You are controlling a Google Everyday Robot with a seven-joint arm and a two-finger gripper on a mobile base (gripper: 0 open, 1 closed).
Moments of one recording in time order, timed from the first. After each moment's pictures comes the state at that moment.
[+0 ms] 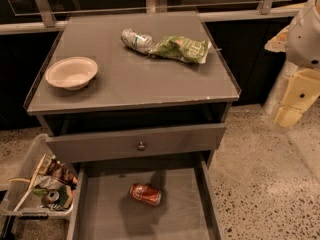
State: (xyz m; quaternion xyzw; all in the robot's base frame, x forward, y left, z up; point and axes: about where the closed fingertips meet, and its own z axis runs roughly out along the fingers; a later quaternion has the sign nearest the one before) arm 0.438 -0.216 0.978 -0.60 0.78 -0.04 0.16
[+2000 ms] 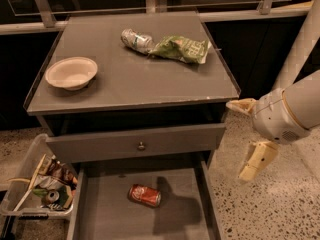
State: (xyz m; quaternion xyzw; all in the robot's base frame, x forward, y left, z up) arm 0.423 -0.174 0.841 -0.63 0.72 0.12 0.26
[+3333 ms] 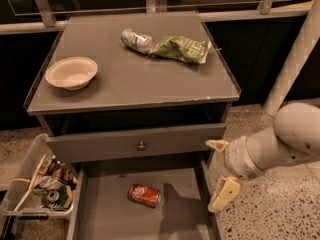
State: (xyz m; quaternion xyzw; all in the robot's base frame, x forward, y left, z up) arm 0.421 -0.148 0.700 -0.62 0.72 0.18 0.25
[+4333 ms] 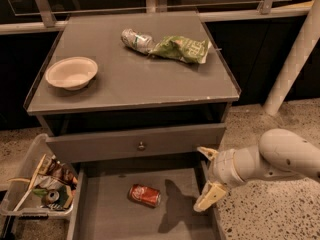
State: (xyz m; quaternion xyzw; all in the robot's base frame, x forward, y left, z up) arm 0.446 -0.132 0.629 -0.59 0.72 0.20 0.31
